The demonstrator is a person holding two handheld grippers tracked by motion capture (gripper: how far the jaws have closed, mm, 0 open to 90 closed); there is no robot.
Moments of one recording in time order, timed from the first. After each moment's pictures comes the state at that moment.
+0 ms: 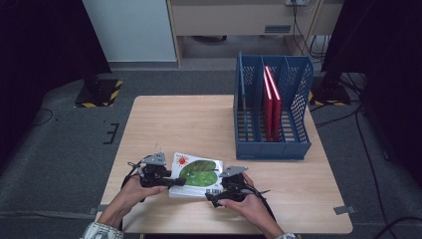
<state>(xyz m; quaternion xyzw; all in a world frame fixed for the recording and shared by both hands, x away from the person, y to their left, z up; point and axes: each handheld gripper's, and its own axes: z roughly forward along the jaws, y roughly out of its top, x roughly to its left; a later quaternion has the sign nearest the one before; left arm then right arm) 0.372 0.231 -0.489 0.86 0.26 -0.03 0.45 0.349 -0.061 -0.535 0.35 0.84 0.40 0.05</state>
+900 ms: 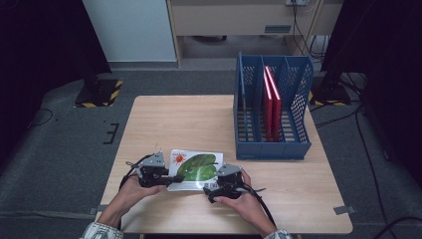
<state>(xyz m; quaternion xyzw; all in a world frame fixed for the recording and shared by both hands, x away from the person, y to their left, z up) 0.371 0.235 -0.487 0.86 0.23 0.01 0.45 0.355 -0.049 -0.535 0.33 0.84 0.40 0.13</state>
